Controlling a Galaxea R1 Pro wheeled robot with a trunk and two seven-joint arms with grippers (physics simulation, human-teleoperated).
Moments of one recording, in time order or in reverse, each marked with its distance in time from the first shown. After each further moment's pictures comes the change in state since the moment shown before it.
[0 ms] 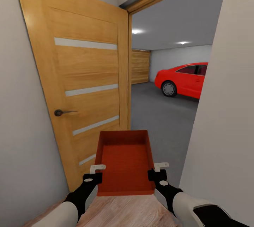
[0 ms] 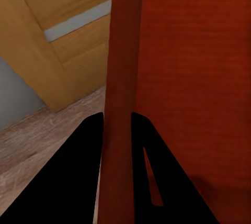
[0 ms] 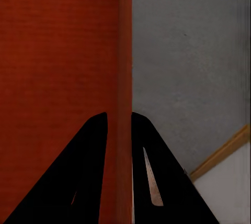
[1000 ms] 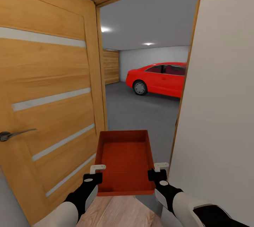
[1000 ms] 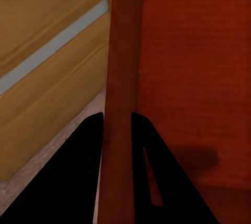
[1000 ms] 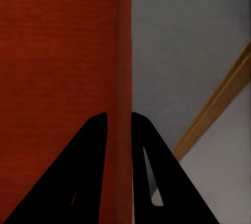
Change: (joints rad) left arm 0.000 0.000 -0.003 0.003 0.005 -0.004 0.003; right arm 0.000 0.000 0.002 0.000 0.000 -0.001 0.000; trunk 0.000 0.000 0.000
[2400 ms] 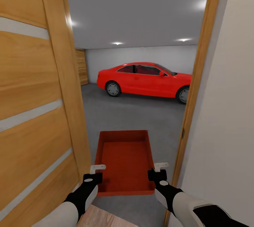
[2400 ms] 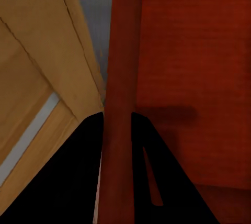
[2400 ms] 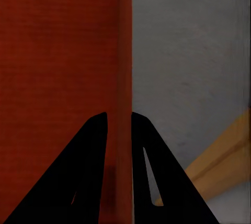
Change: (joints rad) left arm 0.000 0.000 0.000 0.000 0.000 -0.001 0.001; right arm 0.000 0.000 0.000 0.000 -0.001 0.000 0.000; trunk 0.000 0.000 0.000
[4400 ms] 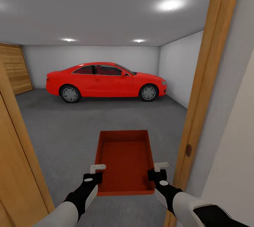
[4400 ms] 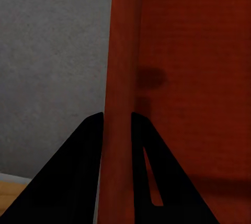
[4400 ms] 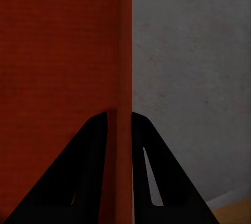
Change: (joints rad) left arm 0.000 0.000 0.001 -0.007 -0.005 0.006 -0.002; right arm 0.000 0.000 -0.004 -0.001 0.000 0.000 0.000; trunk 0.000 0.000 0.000
